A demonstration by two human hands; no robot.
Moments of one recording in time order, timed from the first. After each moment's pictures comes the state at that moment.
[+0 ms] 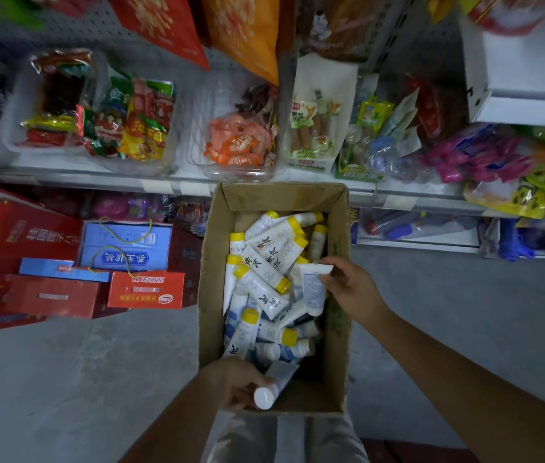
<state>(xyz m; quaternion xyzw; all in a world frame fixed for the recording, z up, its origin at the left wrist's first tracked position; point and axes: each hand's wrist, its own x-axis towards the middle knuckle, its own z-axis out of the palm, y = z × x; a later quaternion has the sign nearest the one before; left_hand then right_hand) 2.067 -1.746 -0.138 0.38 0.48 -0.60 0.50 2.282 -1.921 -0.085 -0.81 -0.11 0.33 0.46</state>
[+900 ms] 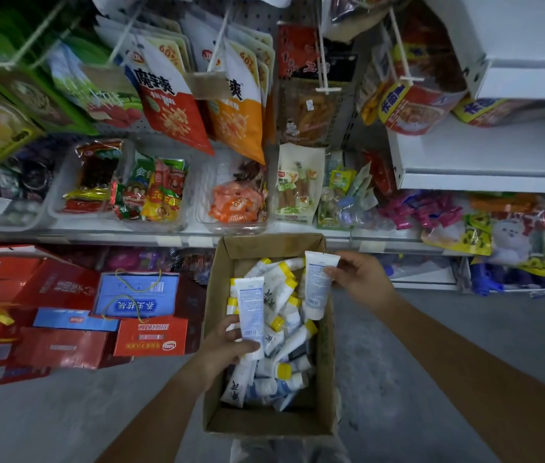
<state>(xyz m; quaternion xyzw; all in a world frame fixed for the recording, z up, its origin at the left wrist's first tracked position) 2.123 -1.705 -0.019 0.56 0.38 -0.21 0.70 2.339 -1.922 0.037 -0.78 -0.09 0.30 0.55</state>
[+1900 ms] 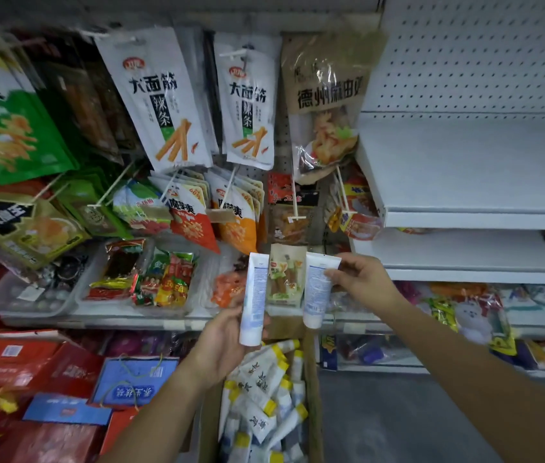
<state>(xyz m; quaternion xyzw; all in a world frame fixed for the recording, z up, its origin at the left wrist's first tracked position) 2.223 -1.702 0.178 0.37 0.24 -0.05 0.90 2.397 -1.923 0.234 -0.75 -0.17 0.21 0.60</state>
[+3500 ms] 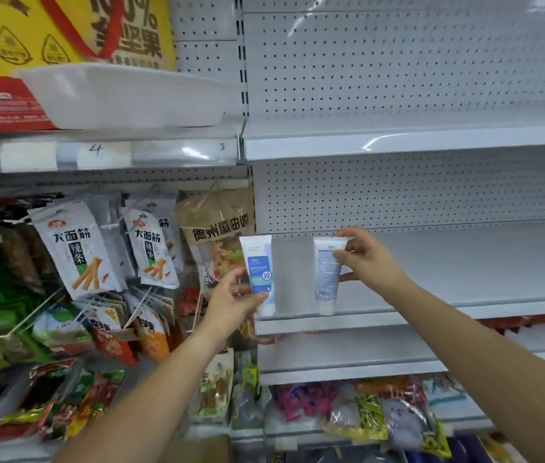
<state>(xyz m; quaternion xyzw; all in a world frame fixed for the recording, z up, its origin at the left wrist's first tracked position) 2.429 -1.885 0.385 0.74 0.10 0.16 0.65 2.540 -2.138 0.456 -0.74 -0.23 0.04 0.64</state>
